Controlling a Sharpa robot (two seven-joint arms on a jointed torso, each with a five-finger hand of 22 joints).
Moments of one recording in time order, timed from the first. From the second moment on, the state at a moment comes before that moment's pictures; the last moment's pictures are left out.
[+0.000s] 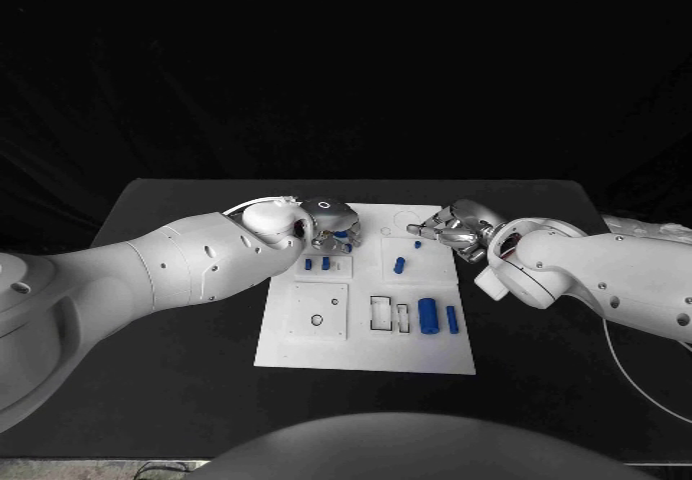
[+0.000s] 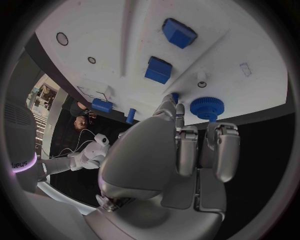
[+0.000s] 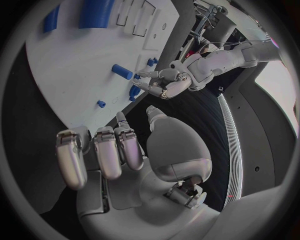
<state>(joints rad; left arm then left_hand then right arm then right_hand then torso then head) 1.21 -0.39 -0.22 1.02 -1.67 -0.19 0.13 1.76 0.02 0.10 0.29 0.05 1.00 0.07 0.07 0.16 1.02 0.02 0.07 0.06 1.46 -0.03 1.57 1.31 0.01 1.47 0.14 1.57 1.31 1.21 -0.88 -0.21 1.55 -0.78 -0.39 -0.16 1.08 0.06 0.06 0.23 0.26 0.80 0.21 0.12 0.13 1.47 0.15 1.56 1.31 1.46 0.10 1.56 1.31 0.01 1.47 0.21 1.57 1.31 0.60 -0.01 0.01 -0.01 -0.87</state>
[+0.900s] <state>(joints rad) 1.21 -0.39 -0.22 1.01 -1.70 -0.18 0.13 1.75 -0.01 0.13 0.29 0.05 1.00 0.08 0.07 0.14 1.03 0.03 0.07 0.06 1.47 -0.02 1.57 1.31 0.01 1.47 0.14 1.57 1.31 1.21 -0.88 -0.21 1.55 -0.78 -0.38 -0.17 1.08 0.06 0.06 0.23 0.26 0.80 0.21 0.12 0.13 1.47 0.15 1.56 1.31 1.46 0.10 1.56 1.31 0.01 1.47 0.21 1.57 1.31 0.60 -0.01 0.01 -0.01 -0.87</state>
